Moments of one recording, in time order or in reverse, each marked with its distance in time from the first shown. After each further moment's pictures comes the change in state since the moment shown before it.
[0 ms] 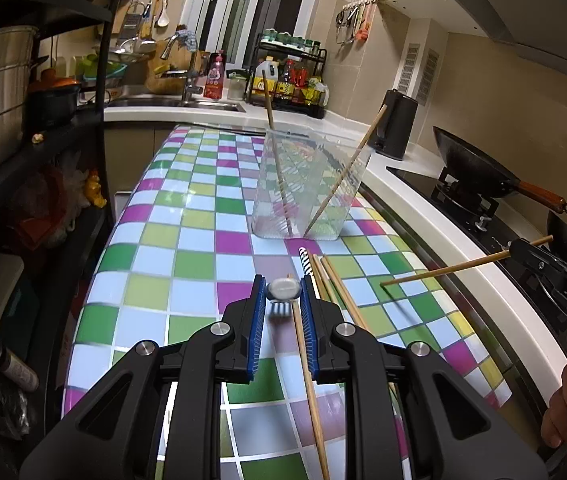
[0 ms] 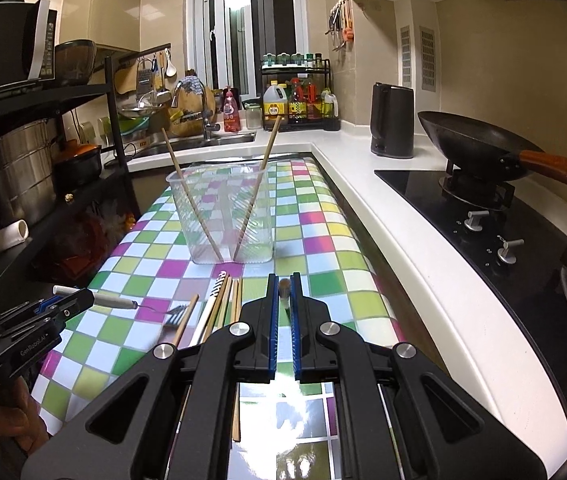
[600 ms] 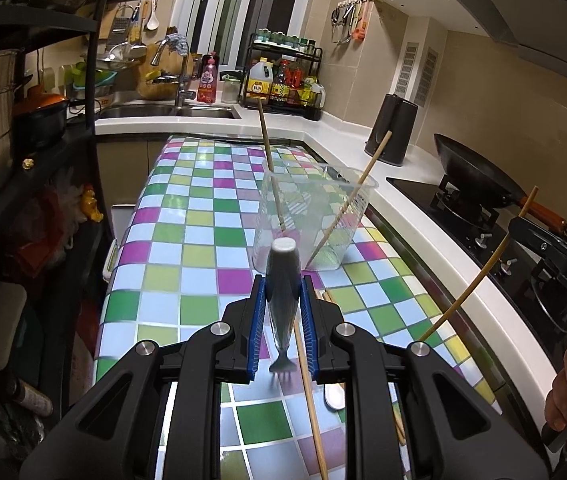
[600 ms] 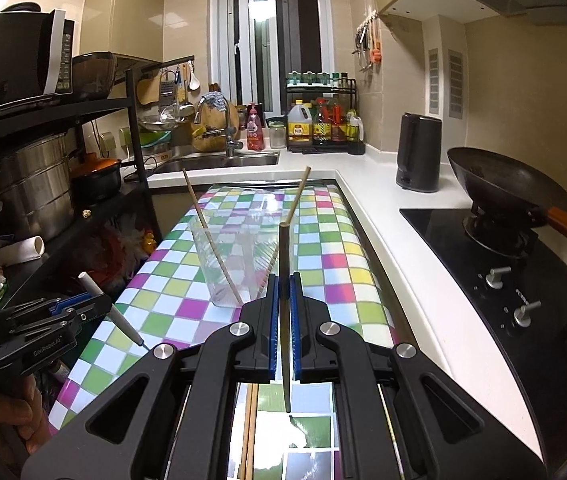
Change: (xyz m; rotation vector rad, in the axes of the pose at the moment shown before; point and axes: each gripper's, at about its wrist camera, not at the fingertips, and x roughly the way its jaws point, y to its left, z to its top) left arm 0.010 0.007 0.066 0.019 0.038 -0.010; right arm 0.010 0.014 0.065 -0.057 -0.044 0.080
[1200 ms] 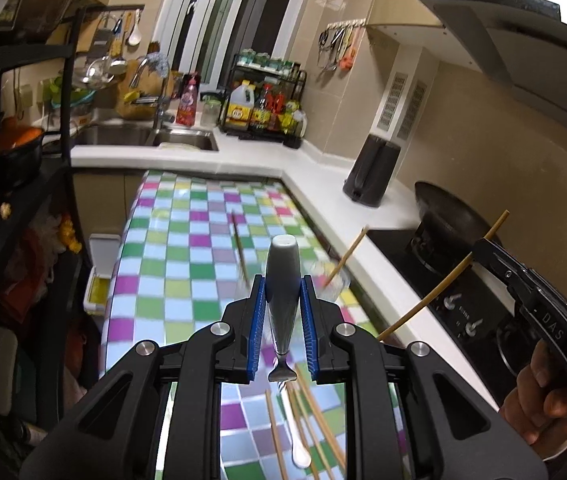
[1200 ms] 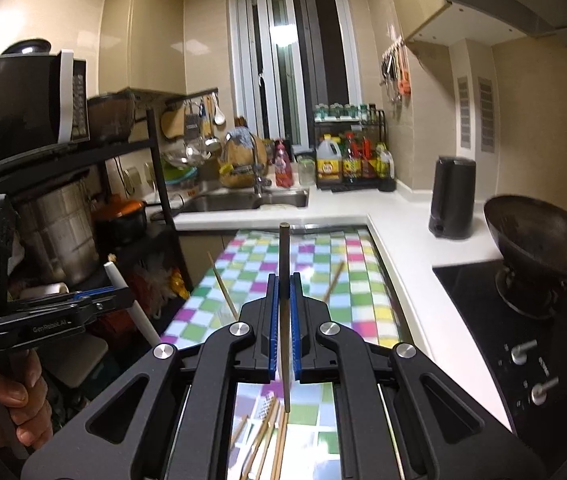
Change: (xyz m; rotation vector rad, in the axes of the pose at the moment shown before) left arm -0.008 -0.008 0.118 -0.018 -0.042 -0.098; right arm 0.016 0.002 0.105 0.010 -0.117 0.117
